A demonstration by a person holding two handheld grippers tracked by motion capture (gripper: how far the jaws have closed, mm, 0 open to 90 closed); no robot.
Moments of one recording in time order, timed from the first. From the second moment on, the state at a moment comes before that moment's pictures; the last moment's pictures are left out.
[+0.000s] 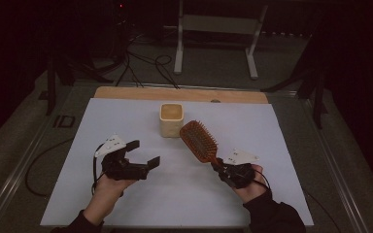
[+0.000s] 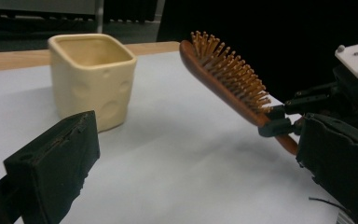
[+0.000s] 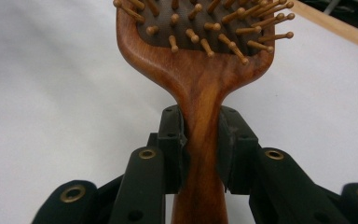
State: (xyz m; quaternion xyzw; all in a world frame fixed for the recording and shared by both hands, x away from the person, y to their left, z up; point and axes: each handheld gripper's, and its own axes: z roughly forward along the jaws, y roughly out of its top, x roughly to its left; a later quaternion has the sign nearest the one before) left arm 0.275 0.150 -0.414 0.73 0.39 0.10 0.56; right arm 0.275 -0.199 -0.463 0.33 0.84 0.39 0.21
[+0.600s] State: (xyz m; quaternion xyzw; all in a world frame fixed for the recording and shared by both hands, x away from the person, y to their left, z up) left arm 0.315 0.089 -0.421 0.72 0.42 0.01 0.55; right arm 0.276 -0.198 -0.462 0.33 0.84 0.39 0.21
